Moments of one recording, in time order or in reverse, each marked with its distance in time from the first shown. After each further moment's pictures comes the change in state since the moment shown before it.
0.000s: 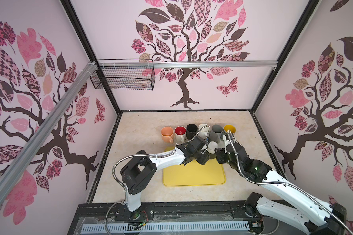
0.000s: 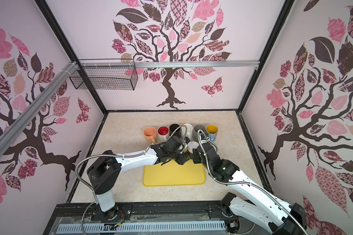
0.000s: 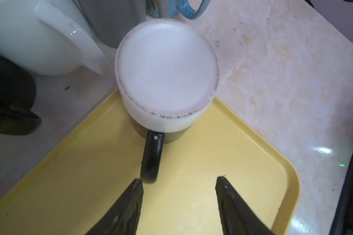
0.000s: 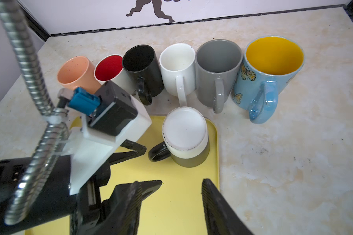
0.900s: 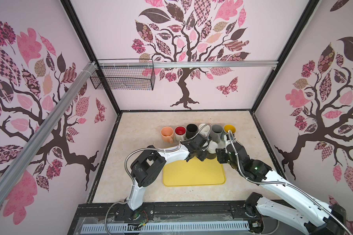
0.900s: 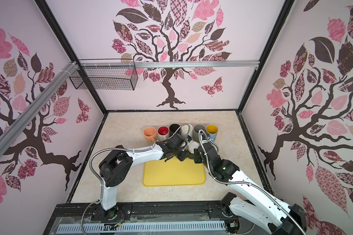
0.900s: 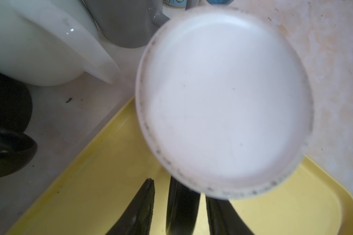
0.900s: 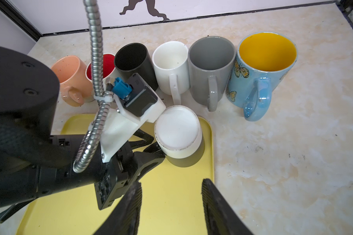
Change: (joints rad) left arm 0.048 0.141 0.110 -0.024 -0.008 0.056; right arm -0.026 -0.002 -0.018 0.007 -0.008 -0.002
